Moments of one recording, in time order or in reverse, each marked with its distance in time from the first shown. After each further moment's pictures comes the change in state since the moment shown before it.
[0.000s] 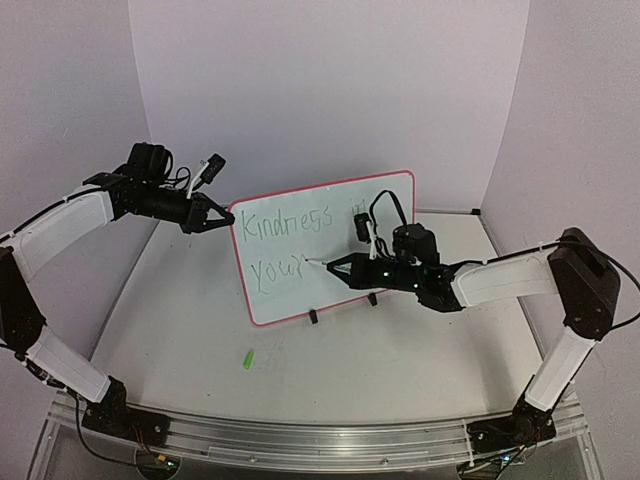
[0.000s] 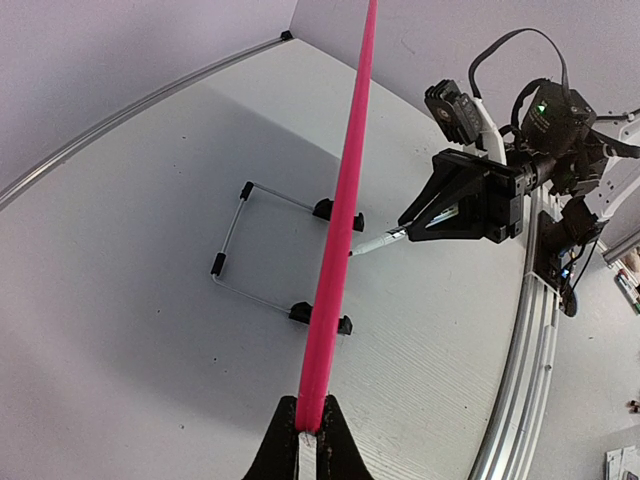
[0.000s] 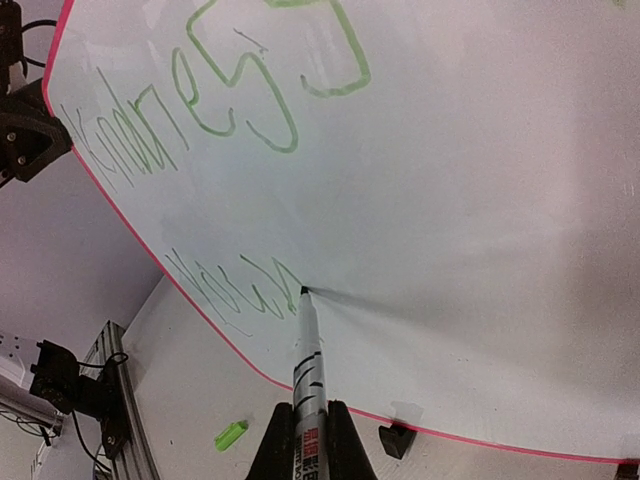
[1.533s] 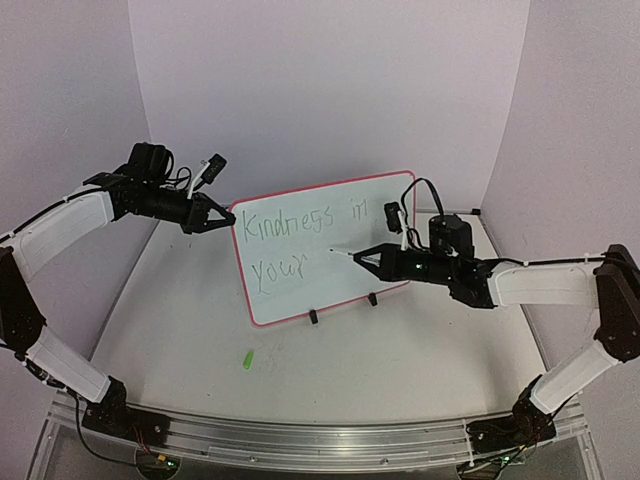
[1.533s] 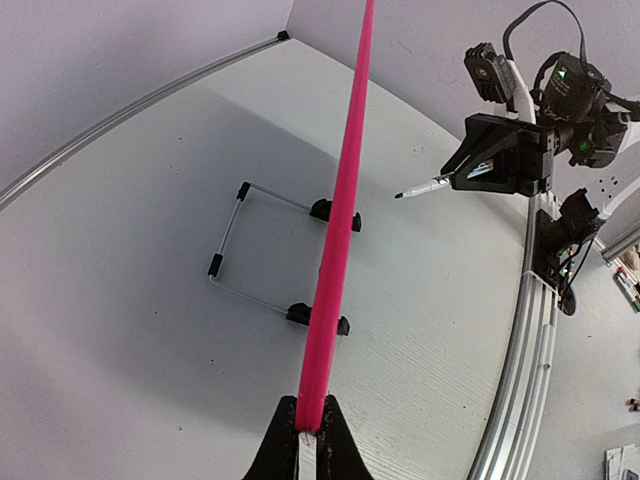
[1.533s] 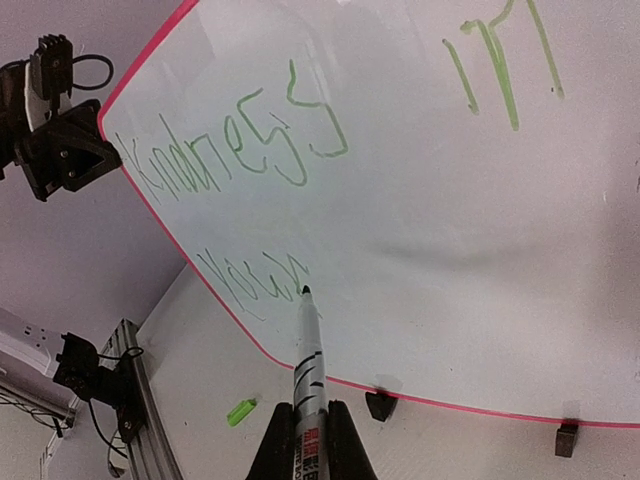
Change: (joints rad) left arm -0.006 0.000 0.000 0.001 0.001 0.000; right arm -0.086 -0.226 -0.100 -0.108 -0.086 -0.031
